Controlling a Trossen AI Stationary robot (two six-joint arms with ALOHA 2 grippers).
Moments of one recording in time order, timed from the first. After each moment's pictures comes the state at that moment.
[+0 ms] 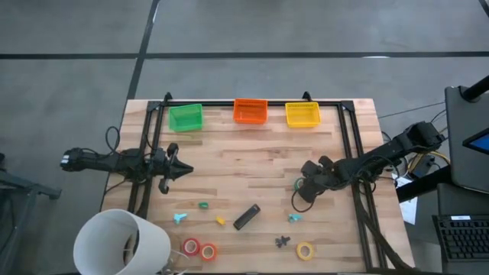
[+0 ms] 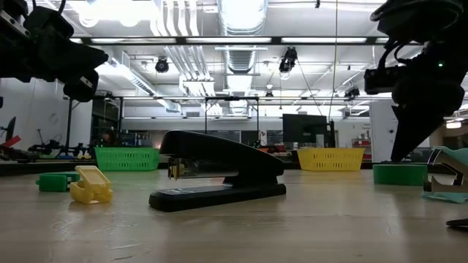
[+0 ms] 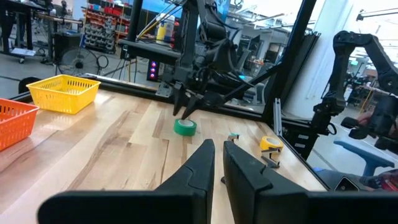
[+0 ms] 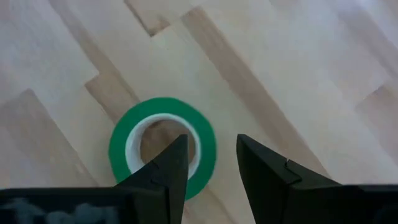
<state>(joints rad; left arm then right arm) -0.13 0.06 0.01 0.03 -0.08 -0.24 0.33 1.28 0.58 -0.61 0.34 0.94</state>
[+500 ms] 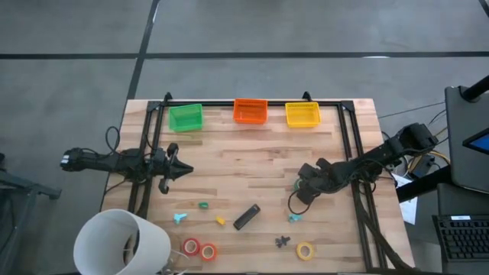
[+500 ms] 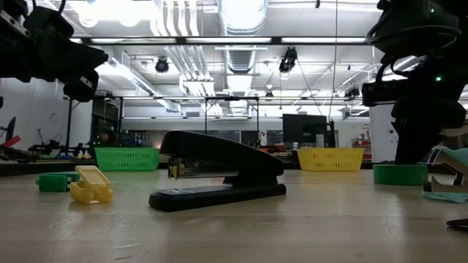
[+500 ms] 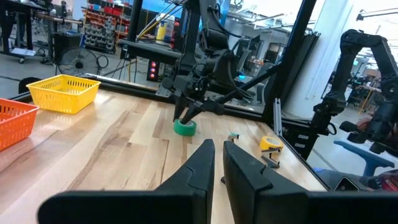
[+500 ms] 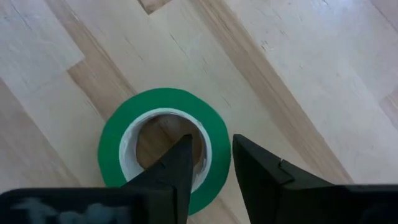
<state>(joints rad) -0.13 0.06 0.01 0.03 -0.08 -0.24 0.33 1.39 0.58 -0.58 0.34 0.94</state>
